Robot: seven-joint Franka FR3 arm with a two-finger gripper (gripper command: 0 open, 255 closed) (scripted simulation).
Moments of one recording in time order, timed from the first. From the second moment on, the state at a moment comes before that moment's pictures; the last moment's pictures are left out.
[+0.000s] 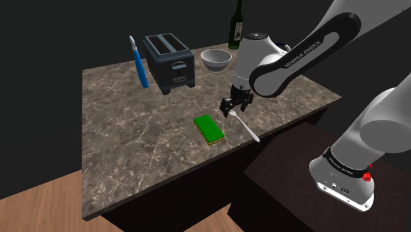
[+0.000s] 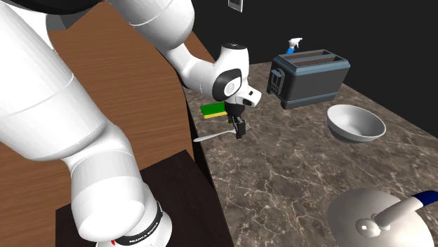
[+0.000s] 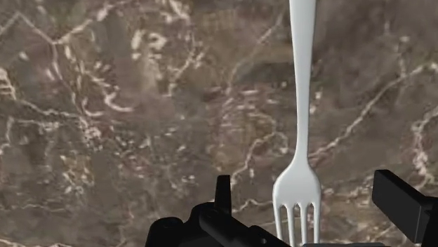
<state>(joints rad) -0.04 -0.11 0.33 -2.64 0.02 2.60 0.57</state>
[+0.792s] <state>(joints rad) -0.05 -0.12 0.33 -2.63 0.02 2.60 0.57</state>
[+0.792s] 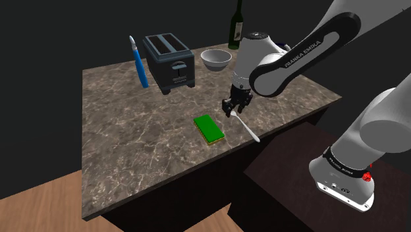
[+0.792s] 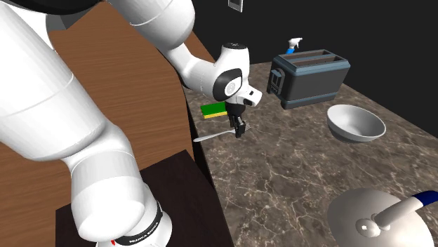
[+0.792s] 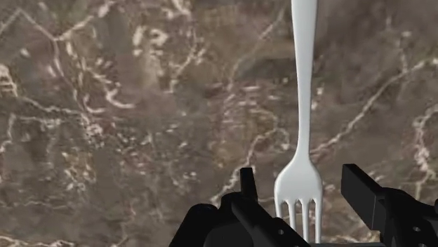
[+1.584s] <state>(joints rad) -0.03 -0.22 0.32 -2.61 0.07 2.47 0.53</state>
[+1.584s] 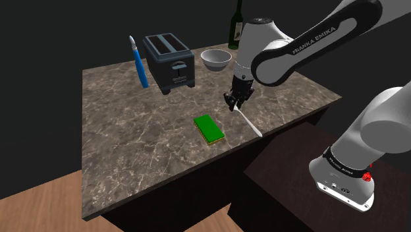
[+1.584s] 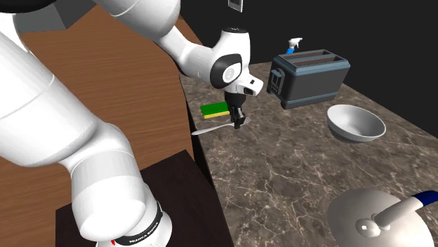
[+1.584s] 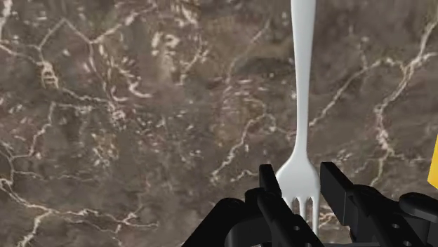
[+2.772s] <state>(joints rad) -0.02 -0.37 0.28 -2.48 0.10 2.19 0.50</state>
